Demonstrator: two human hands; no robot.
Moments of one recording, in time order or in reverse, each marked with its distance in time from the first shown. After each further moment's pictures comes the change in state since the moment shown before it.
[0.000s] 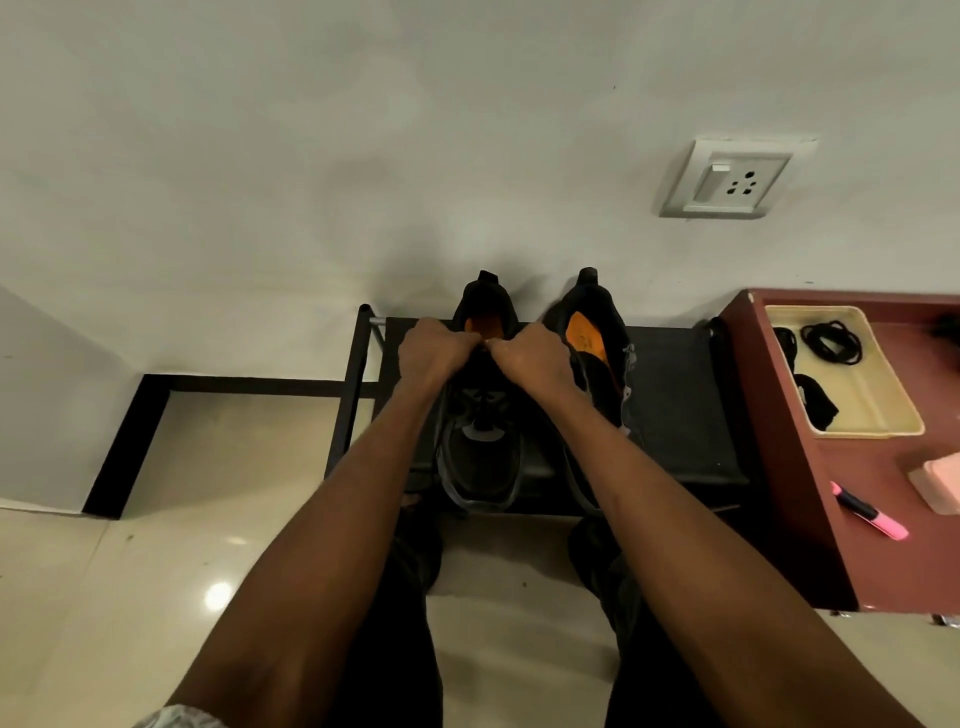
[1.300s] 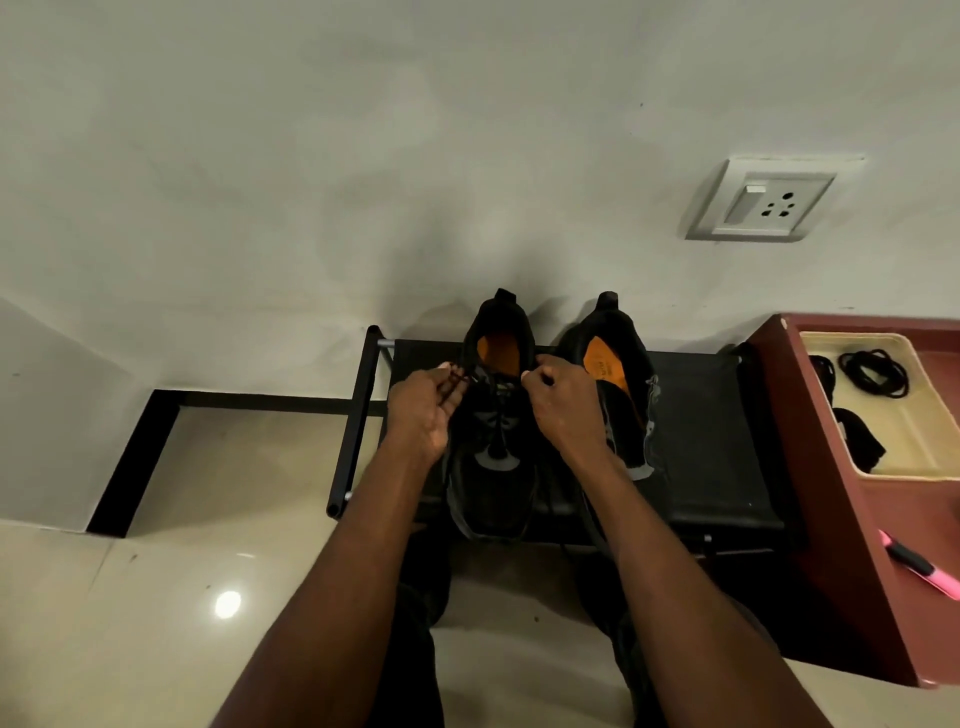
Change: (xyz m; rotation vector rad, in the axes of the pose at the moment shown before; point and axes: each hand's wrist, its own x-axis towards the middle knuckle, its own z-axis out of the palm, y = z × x) left_hand -0.010 -0.025 0.002 -1.361 -0.041 -0.356; right_hand 0.007 0.041 0.013 0.267 0.177 -0.298
